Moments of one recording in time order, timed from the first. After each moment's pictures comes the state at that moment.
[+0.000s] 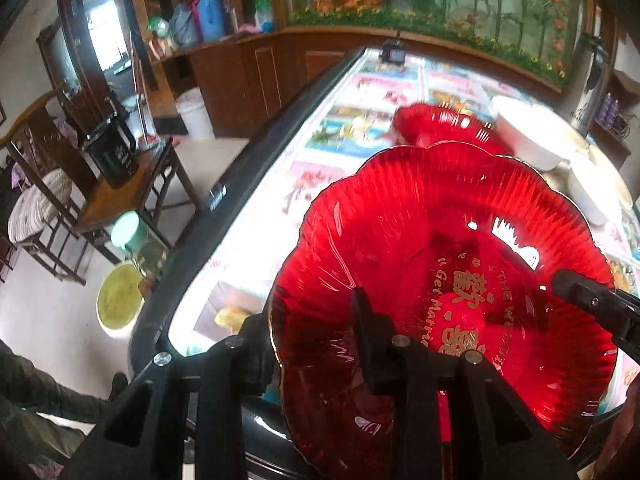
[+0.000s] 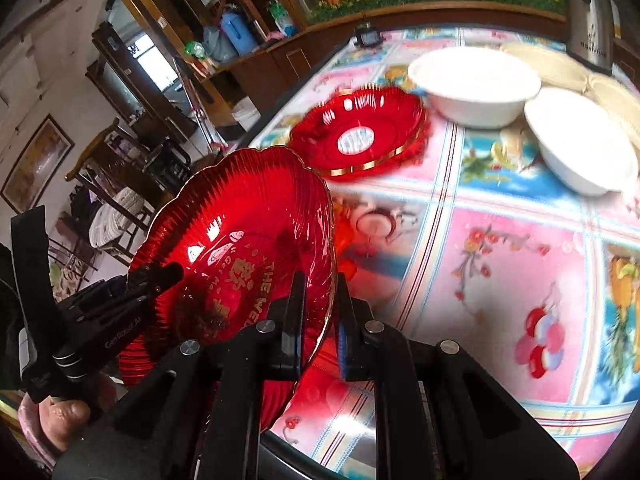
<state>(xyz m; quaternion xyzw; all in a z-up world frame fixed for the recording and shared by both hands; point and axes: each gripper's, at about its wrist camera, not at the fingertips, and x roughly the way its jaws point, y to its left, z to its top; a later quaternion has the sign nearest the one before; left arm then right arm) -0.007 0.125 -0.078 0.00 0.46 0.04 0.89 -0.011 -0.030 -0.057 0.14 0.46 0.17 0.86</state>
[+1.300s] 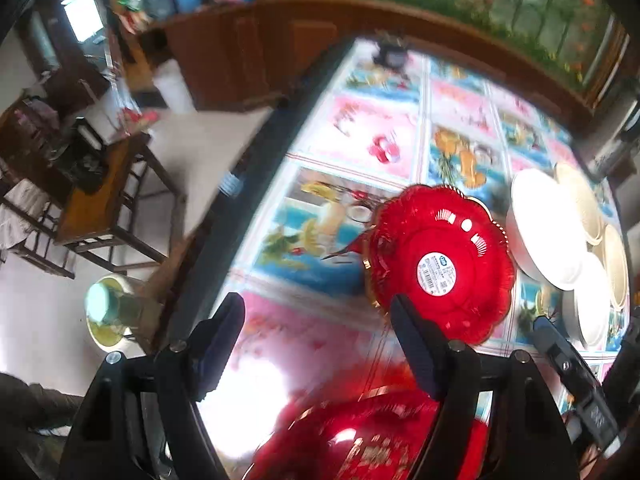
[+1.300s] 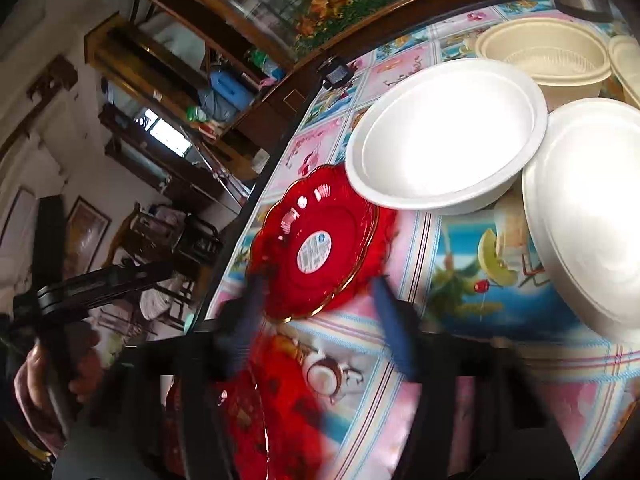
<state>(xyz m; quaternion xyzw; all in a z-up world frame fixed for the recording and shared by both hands) 0.168 0.096 -0.031 -0.02 0.55 0.02 0.83 0.098 -0.108 -0.069 0.28 0.41 0.19 0.85</state>
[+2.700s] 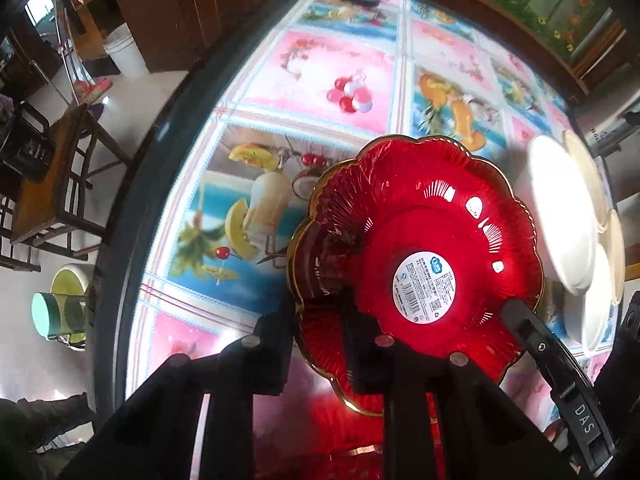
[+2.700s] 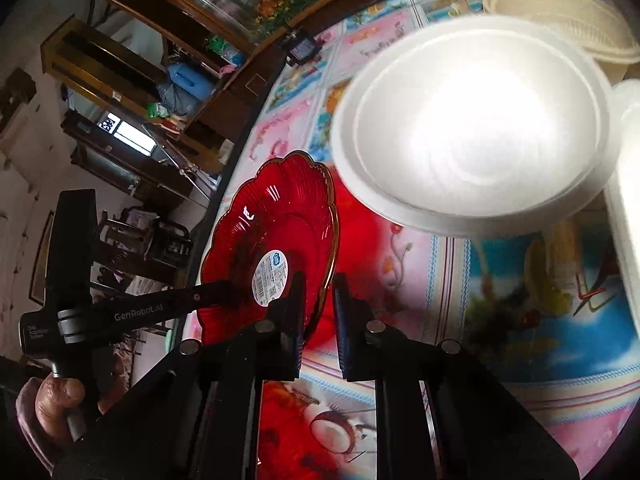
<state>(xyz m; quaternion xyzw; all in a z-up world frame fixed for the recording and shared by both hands) 0.207 0.083 -0.075 -0.04 0.61 -0.04 0.79 0.145 -0.081 -0.080 0.30 0.45 0.15 0.83</state>
